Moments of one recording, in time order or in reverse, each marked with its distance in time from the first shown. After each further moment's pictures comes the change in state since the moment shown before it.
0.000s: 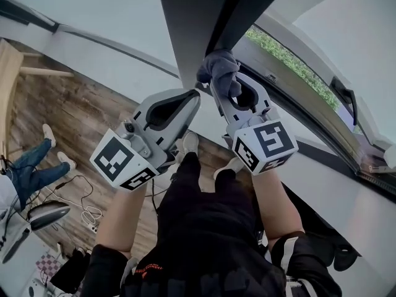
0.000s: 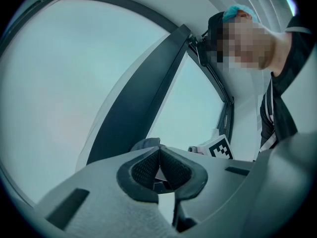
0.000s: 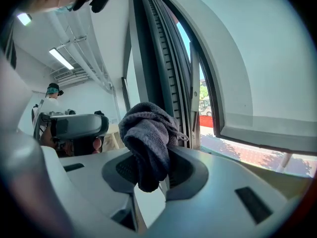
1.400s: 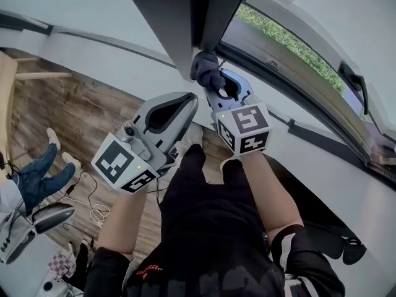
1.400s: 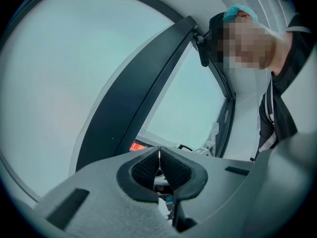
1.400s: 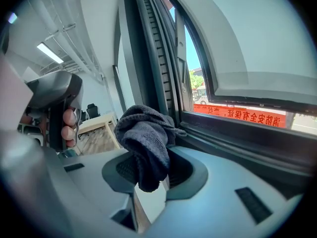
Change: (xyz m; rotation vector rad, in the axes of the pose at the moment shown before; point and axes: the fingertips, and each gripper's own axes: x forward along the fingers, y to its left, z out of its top) left arm 0.006 0.001 -0.052 -0.046 0.081 -0.004; right arm 0.032 -0.026 -0.098 0.048 0.122 -0.060
